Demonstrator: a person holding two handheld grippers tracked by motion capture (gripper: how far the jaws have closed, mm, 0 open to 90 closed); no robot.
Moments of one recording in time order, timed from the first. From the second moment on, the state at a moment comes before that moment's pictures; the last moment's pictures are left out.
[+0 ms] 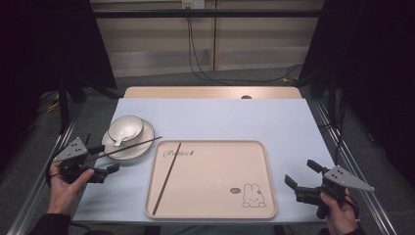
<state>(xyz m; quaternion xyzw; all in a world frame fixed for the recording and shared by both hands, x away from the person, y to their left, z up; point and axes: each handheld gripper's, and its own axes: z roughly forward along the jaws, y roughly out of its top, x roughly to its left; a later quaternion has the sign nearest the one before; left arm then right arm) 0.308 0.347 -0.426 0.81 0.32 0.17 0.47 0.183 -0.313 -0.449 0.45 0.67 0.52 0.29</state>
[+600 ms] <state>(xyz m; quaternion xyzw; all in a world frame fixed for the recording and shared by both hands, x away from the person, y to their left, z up) 0.351 0.365 -0.436 0.86 0.28 0.15 0.40 0.183 -0.314 -0.449 0.45 0.67 0.52 0.29</state>
